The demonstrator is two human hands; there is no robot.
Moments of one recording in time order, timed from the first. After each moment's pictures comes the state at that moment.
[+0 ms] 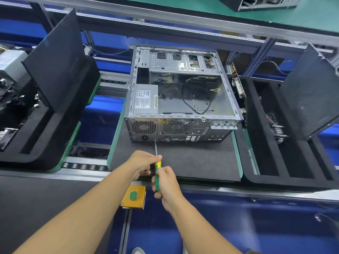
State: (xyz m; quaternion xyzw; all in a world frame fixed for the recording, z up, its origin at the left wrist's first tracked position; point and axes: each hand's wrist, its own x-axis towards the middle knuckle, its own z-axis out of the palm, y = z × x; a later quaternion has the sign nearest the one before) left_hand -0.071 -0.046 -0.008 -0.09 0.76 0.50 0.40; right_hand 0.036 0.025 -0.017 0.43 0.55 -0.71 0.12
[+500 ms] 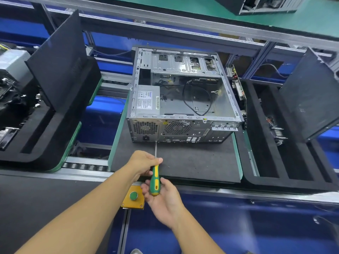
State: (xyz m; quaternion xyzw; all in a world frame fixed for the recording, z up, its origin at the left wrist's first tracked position) left_hand -0.076 -0.052 -0.032 -0.09 0.76 0.52 0.38; right_hand 0.061 0.012 -0.015 0.42 0.20 -0.88 0.10
